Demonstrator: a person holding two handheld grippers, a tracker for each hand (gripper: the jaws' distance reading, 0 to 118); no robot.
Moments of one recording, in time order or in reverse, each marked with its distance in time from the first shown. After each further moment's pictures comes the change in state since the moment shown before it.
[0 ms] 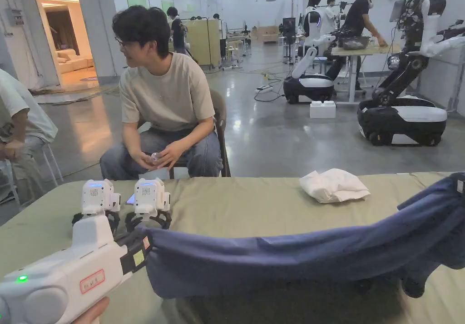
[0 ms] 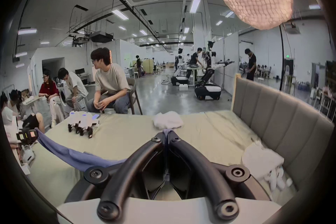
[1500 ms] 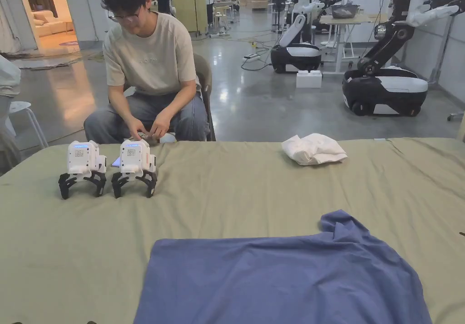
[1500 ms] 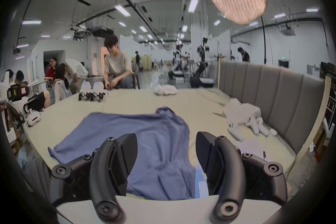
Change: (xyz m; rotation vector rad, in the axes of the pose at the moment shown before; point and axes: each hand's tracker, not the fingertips) left arm 0.061 -0.113 0.232 0.223 0.177 -0.195; right arm -0.030 -0.205 0.219 0.043 -0.027 0.085
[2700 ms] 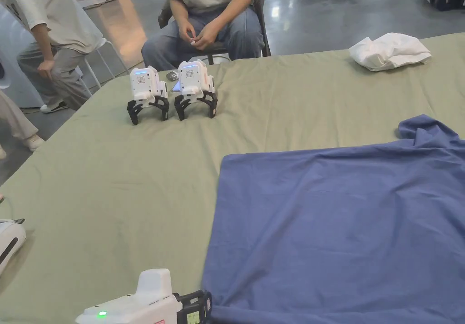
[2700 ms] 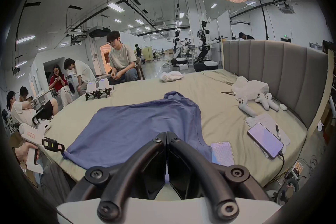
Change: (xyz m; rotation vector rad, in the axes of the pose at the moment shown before) left arm -0.059 -0.157 -0.132 -0.878 -0.068 0.131; right arm 0.000 -0.029 -0.003 -0.162 0.030 -0.143
